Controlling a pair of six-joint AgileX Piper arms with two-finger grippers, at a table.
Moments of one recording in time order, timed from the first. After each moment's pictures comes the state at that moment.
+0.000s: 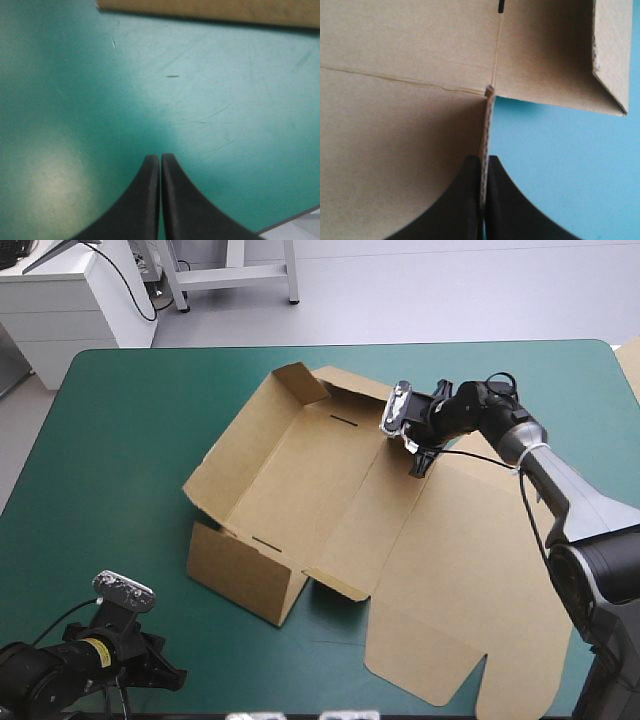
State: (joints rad) left arm -0.43 0.59 -0.49 -0.02 1.05 -0.02; right arm 0.27 1.88 -1.58 0.27 0.73 -1.19
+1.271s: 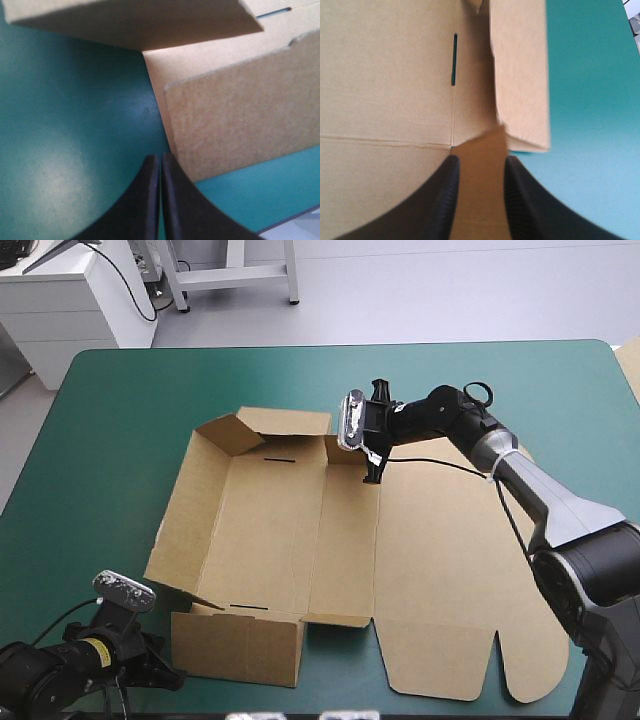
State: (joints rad) left arm -0.43 0.59 -0.49 -0.02 1.05 -0.02; right arm 0.37 1.89 -1.58 0.73 0.68 -1.66
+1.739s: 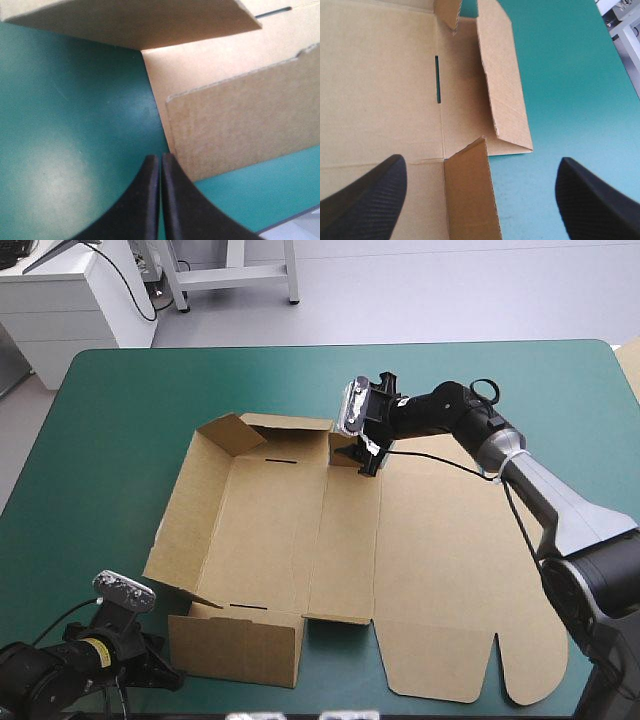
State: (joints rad) left arm -0.43 0.59 -0.49 -0.02 1.05 -0.02; right arm 0.37 1.85 -1.58 0.73 0.66 -1.50
